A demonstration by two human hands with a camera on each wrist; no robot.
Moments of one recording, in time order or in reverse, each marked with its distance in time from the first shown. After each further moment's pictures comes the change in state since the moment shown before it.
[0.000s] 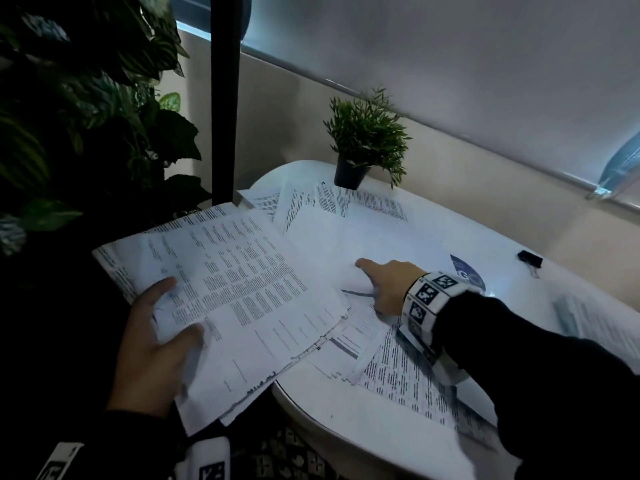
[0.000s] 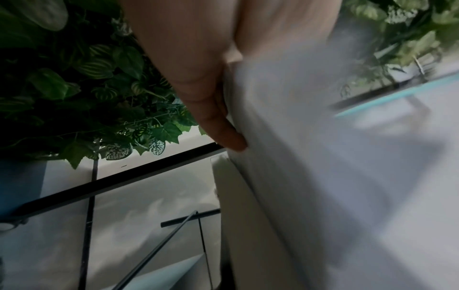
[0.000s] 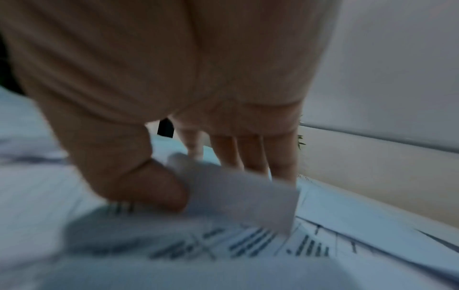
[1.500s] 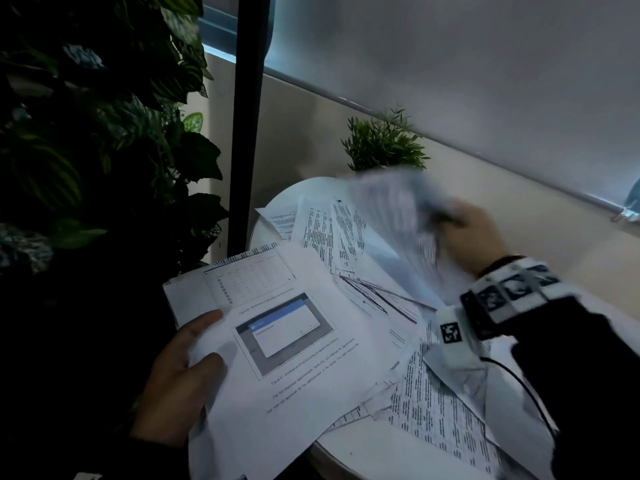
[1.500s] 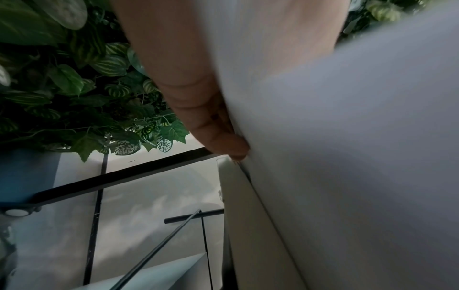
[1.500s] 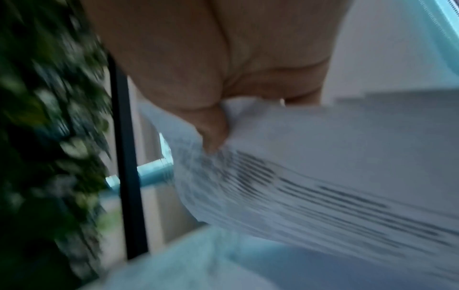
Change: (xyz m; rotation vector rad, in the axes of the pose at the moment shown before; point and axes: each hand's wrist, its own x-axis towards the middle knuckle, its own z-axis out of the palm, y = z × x) left_hand 0.002 -0.009 0.001 -0.030 -0.122 -0.152; right_hand 0.000 0.042 -0.066 0.826 0.809 0.014
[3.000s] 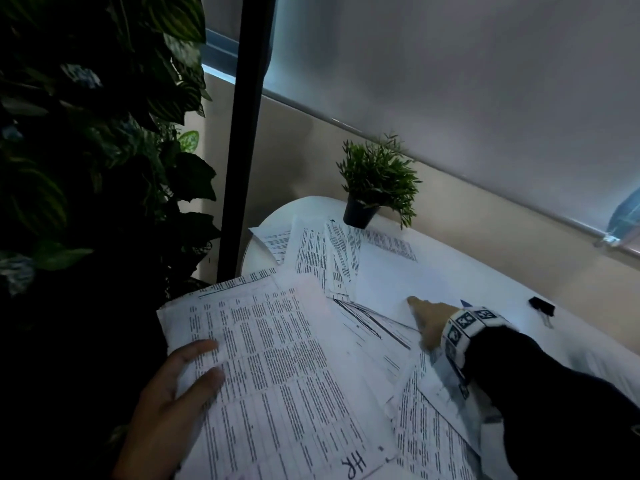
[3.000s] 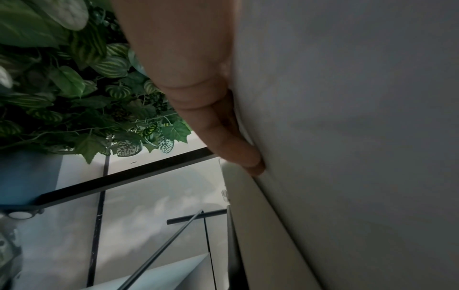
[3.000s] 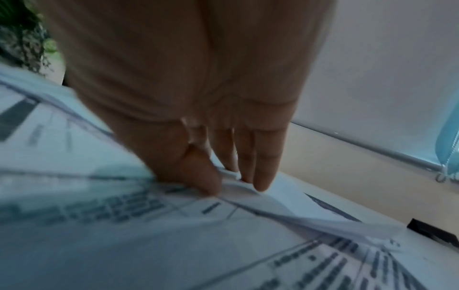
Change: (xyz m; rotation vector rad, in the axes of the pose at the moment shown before) left_hand 0.015 -0.010 0.006 -0.169 -0.028 -0.007; right_hand -0.005 0.071 0.044 -0.962 -0.841 0.117
